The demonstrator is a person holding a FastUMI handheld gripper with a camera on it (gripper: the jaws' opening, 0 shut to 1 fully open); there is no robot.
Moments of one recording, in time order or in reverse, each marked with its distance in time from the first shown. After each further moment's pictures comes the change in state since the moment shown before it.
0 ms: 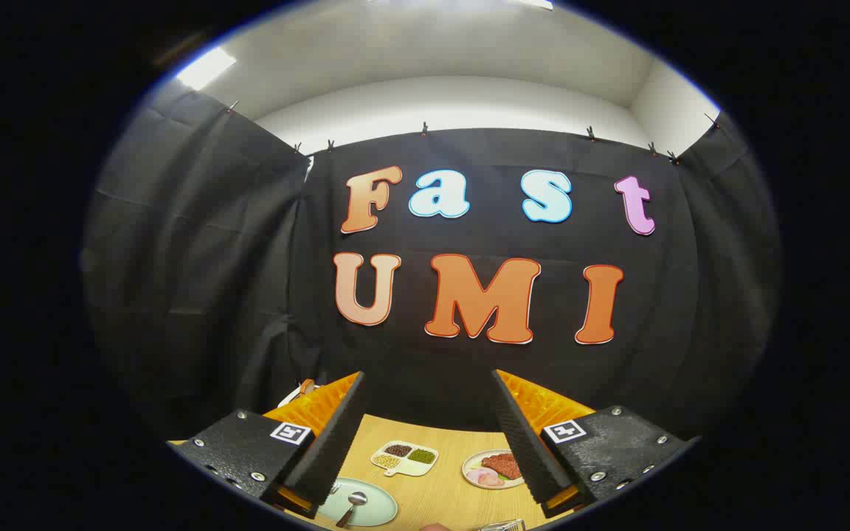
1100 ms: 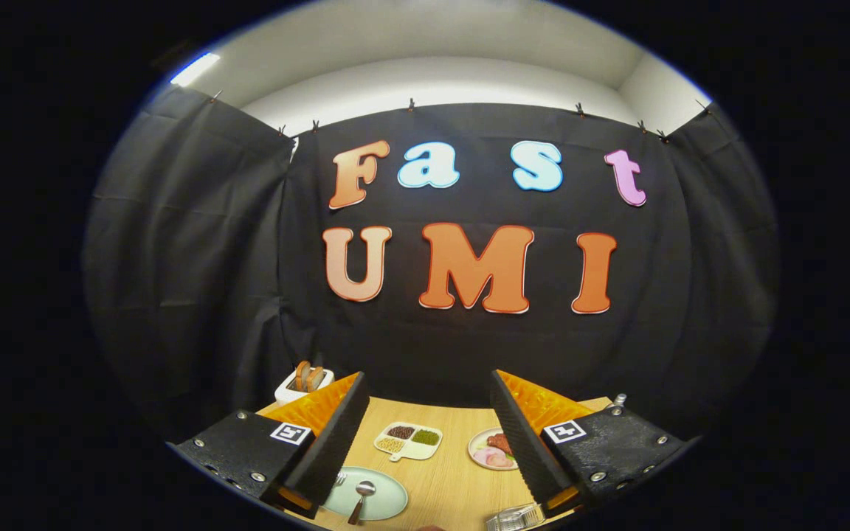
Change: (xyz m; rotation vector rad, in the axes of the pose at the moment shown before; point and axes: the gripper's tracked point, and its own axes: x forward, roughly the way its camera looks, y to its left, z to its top) arm 0.004 0.018 -0.057 0.043 0.154 -0.038
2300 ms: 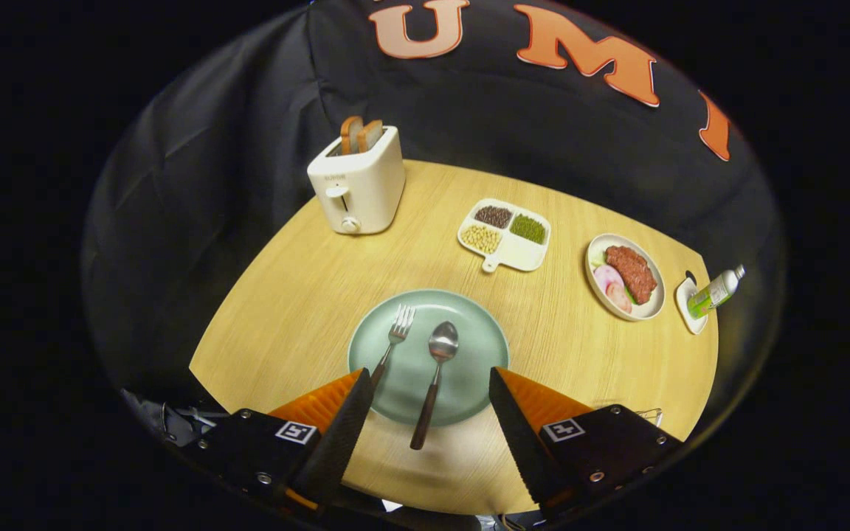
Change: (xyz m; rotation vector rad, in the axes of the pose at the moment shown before) arm 0.017 0.120 -0.268 -0.086 0.969 0.211
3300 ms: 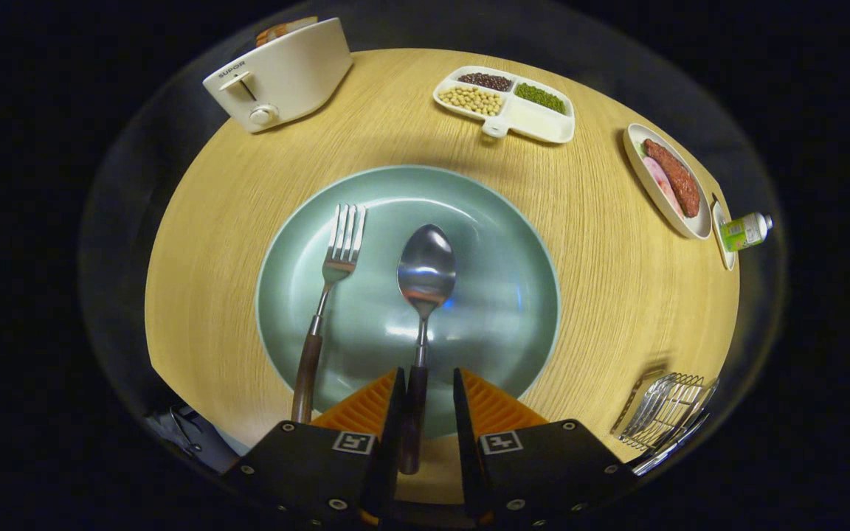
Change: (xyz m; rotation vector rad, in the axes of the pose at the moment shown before) arm 0.101 -0.004 -0.078 0.112 0.409 -0.055
